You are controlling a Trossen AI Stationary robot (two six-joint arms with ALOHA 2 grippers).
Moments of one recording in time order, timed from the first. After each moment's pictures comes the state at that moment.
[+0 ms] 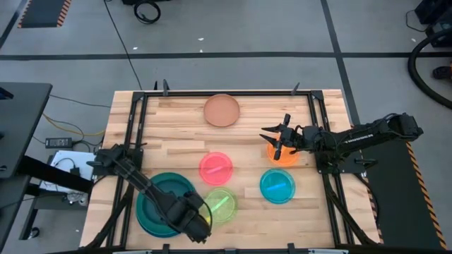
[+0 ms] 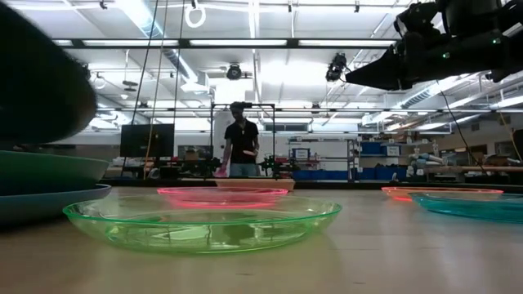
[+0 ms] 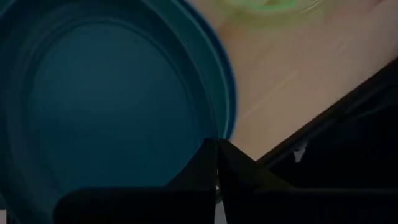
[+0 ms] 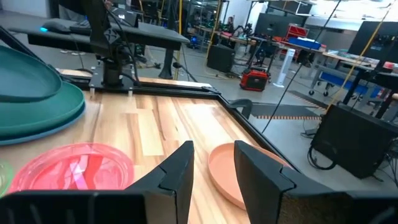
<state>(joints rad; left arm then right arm) -0.67 2.01 1.86 -1.42 0.04 -1.43 -0.01 0.96 0.22 0.69 0.32 -0.19</state>
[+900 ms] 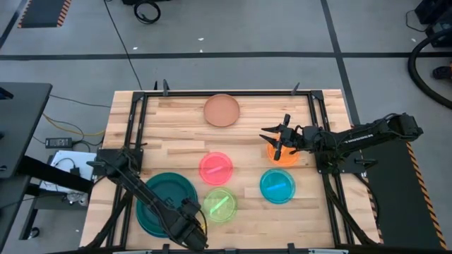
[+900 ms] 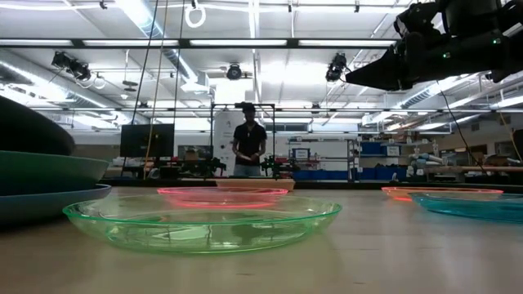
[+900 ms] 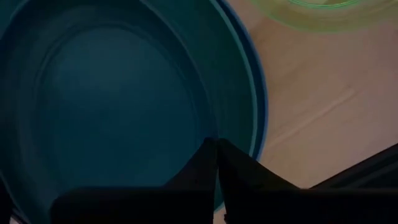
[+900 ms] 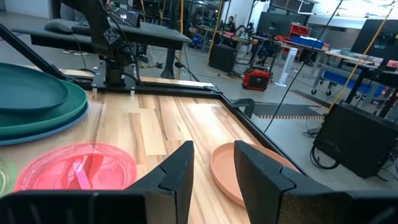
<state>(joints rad) -0.73 2.09 1.79 -1.38 -0.05 -1.57 -0.01 0.96 0.22 0.69 0.31 -0.19</state>
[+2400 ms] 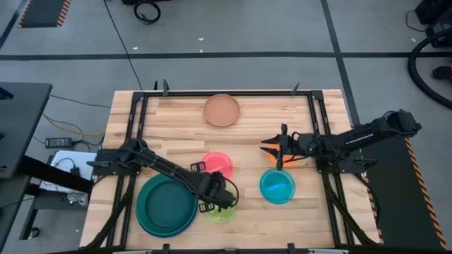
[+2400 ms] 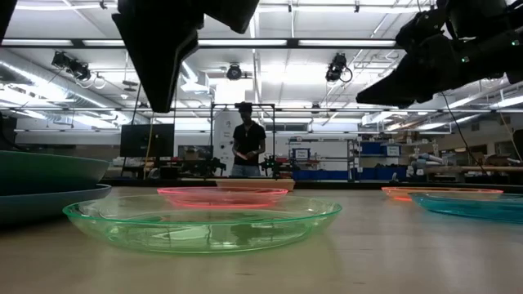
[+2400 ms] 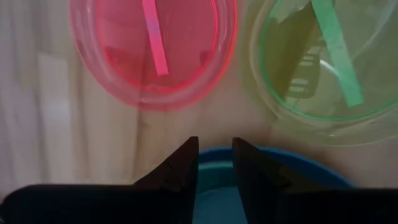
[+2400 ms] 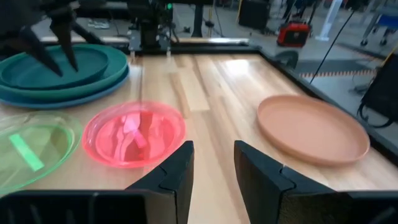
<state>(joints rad) -0.42 2.09 1.81 -1.39 -0.22 -0.63 0.11 0.96 0.22 0.48 0.33 0.02</state>
